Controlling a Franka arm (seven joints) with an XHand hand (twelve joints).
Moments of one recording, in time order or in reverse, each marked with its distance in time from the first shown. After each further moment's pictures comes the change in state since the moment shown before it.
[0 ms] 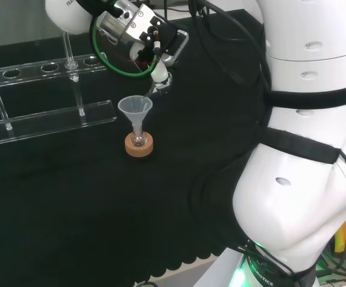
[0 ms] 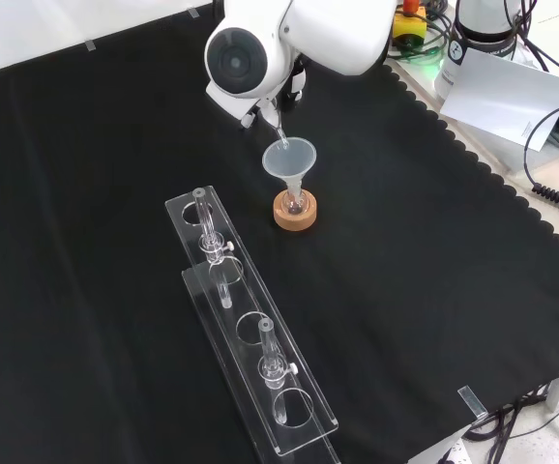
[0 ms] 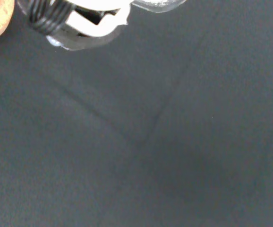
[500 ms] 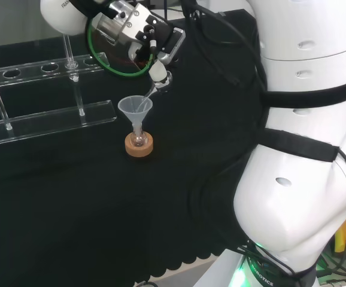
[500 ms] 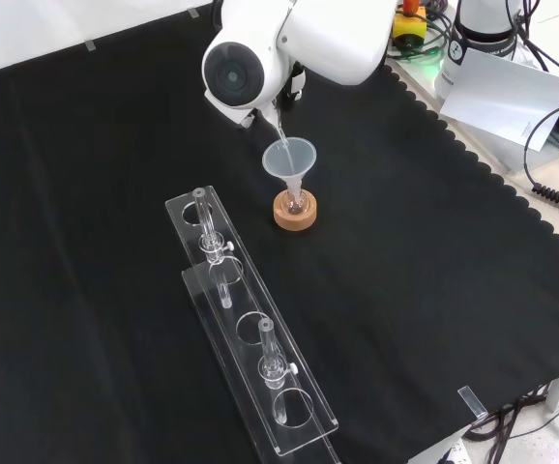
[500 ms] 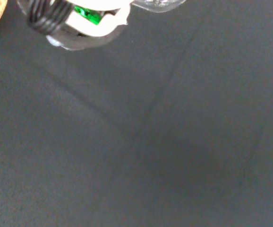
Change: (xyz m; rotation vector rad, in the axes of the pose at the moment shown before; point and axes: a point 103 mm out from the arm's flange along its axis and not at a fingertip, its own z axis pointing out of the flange) arm 0.001 -0.001 -0.006 0.040 -0.028 0.011
